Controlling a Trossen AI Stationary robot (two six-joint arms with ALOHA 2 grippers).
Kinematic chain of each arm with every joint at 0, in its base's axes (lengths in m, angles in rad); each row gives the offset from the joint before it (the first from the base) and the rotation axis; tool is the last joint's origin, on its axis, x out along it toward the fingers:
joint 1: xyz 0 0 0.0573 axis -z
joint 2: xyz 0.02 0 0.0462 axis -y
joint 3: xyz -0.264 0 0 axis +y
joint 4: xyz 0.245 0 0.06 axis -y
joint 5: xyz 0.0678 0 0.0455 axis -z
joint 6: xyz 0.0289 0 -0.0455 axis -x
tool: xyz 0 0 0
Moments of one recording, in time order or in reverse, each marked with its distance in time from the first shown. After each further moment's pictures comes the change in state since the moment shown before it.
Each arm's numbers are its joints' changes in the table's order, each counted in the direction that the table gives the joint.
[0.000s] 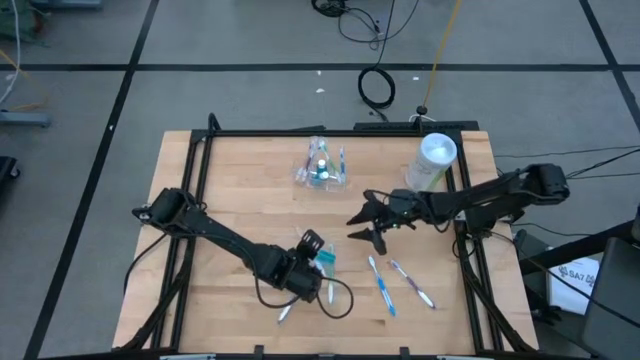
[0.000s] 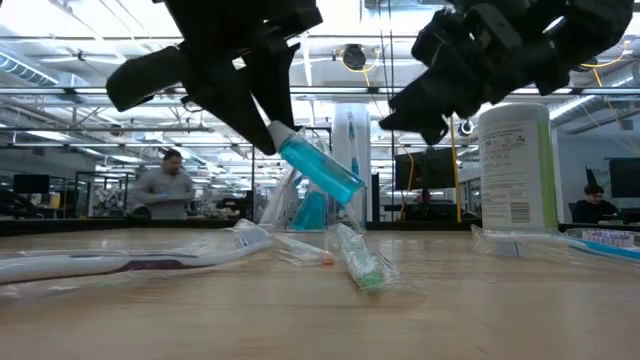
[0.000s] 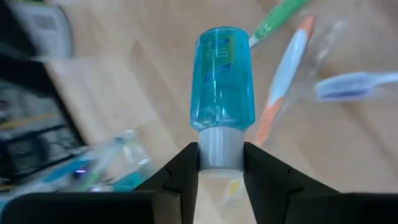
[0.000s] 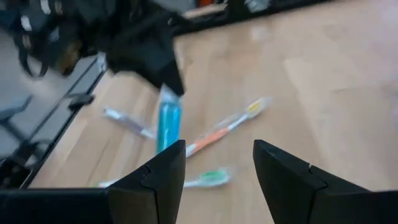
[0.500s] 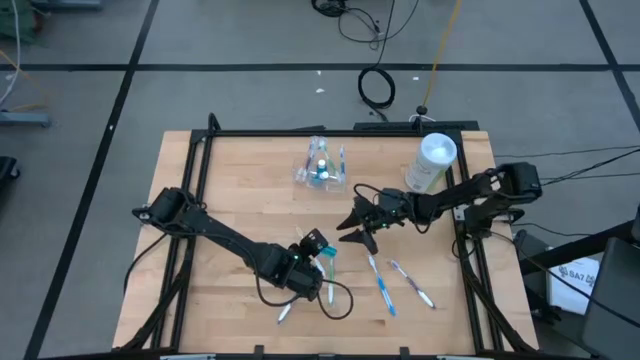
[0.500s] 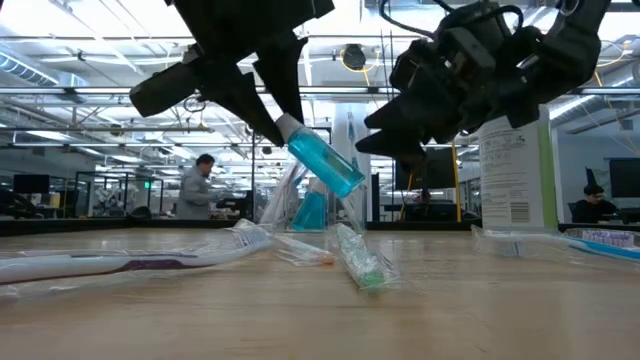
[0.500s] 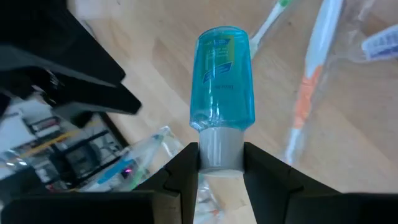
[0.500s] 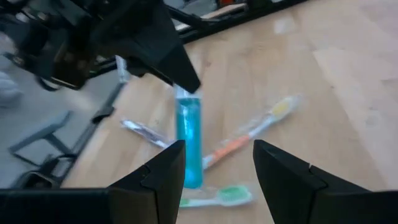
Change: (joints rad) left arm -0.009 0.001 0.000 0.014 -0.109 -0.205; right arm 0.047 -0.233 -0.014 0.286 -0.156 -0.107
